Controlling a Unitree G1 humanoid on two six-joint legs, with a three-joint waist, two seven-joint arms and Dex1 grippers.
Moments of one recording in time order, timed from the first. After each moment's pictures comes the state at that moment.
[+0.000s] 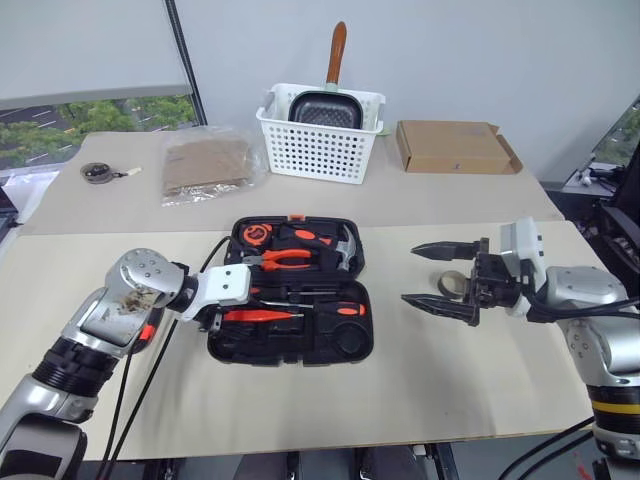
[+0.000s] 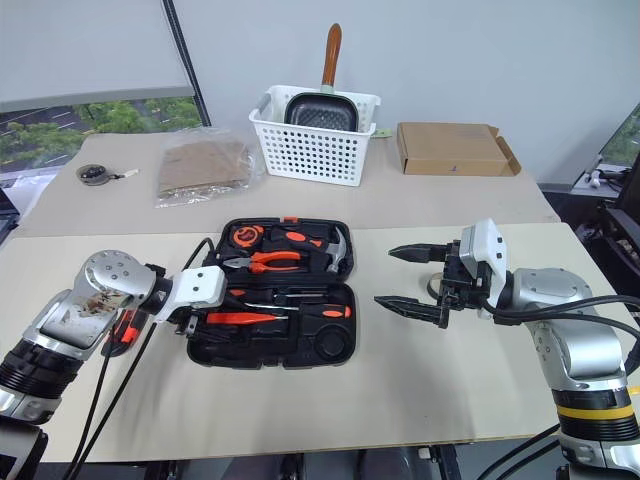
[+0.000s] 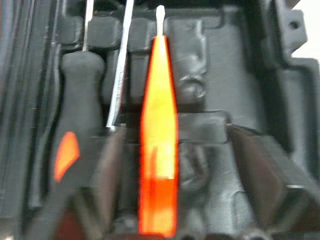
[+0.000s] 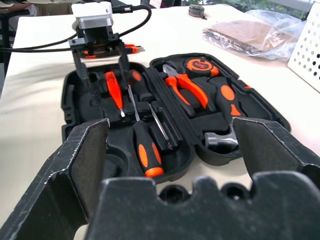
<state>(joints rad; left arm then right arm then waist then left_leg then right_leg) -0.51 0.88 -0.26 -0.05 -0.11 0.35 -1.38 -0.31 -0.77 -0.13 -0.20 0.57 0.33 1.18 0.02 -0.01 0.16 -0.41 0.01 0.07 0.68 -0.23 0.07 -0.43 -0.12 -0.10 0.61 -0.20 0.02</state>
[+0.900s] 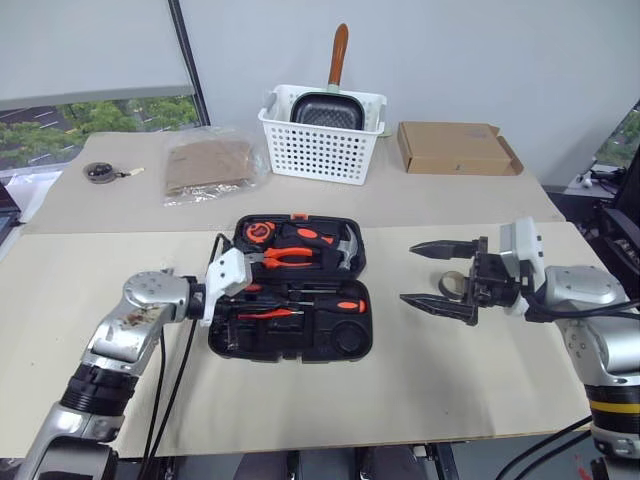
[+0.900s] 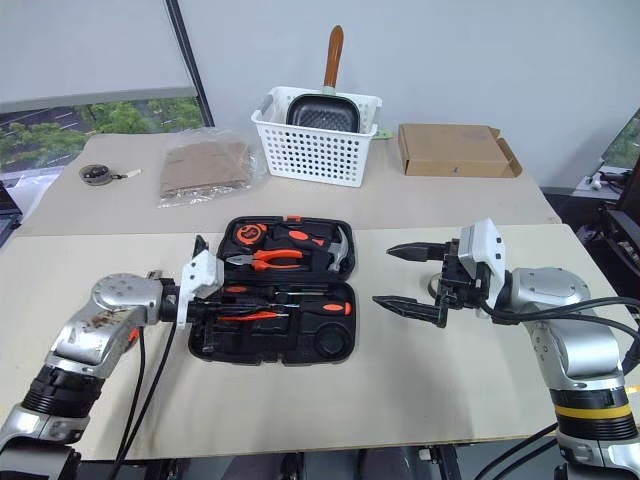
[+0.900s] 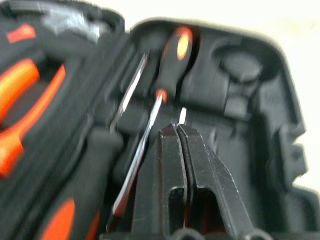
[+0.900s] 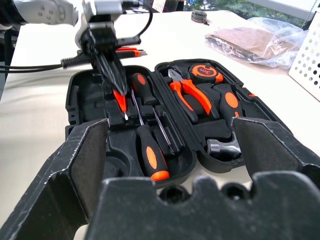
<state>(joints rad) -0.38 0.70 -0.15 0.01 -0.25 0.31 -1.20 -0.31 -0.76 -0.12 -0.20 0.57 0.31 1.18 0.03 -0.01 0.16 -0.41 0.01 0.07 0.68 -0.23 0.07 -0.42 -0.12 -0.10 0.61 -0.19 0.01</state>
